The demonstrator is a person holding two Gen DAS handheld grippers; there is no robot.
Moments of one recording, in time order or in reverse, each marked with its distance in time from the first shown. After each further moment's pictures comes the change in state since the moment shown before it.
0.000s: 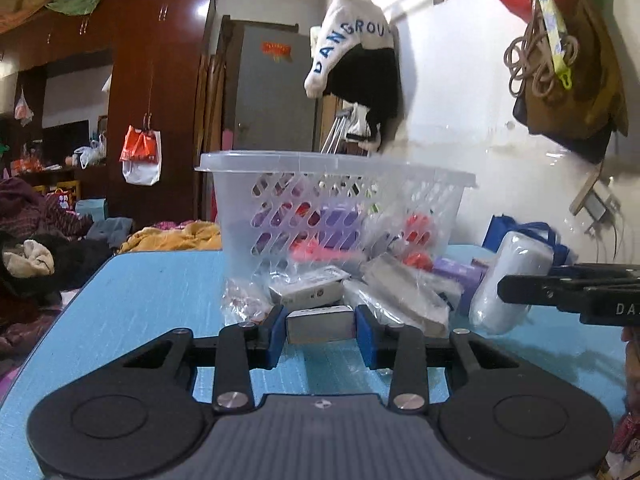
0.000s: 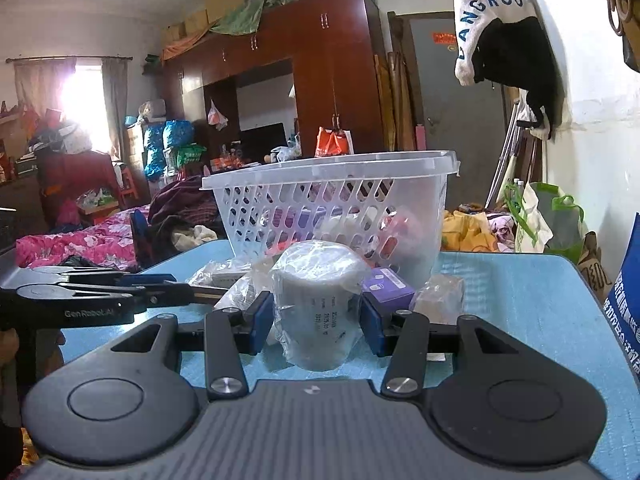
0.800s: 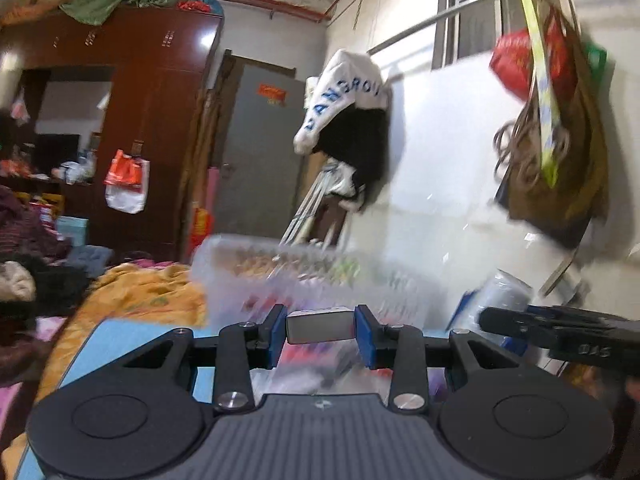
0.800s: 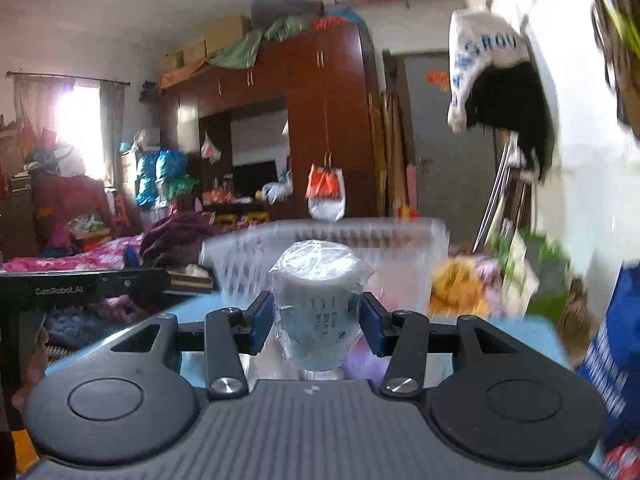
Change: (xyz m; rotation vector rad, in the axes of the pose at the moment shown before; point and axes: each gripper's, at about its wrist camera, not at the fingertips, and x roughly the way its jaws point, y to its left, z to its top) left arm -0.024 0.020 0.081 -0.107 -0.141 -0.106; right arm -0.013 0.011 0.075 -0.053 -0.138 -0.067
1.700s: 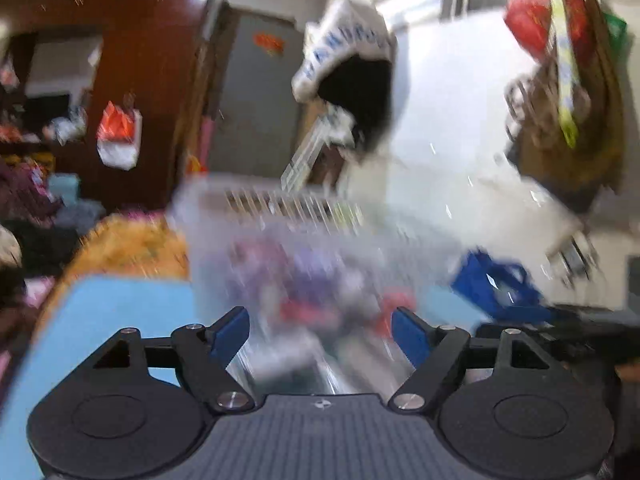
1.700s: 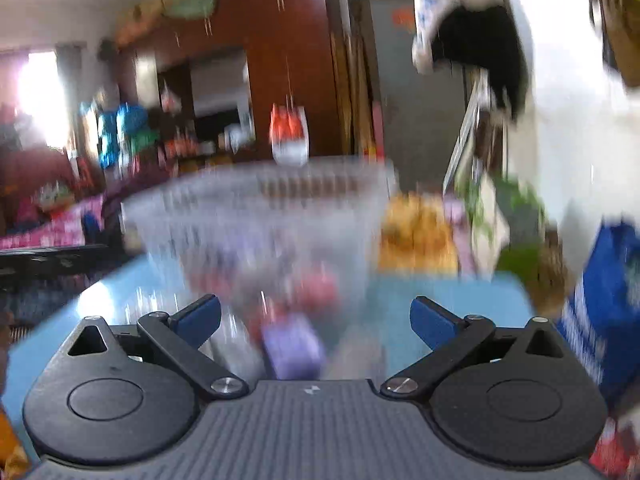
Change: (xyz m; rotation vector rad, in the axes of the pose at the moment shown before) left arm 0.043 -0.006 -0.029 -0.003 0.201 -0.010; right arm 0.040 -0.057 -0.044 0.103 0.309 -0.069
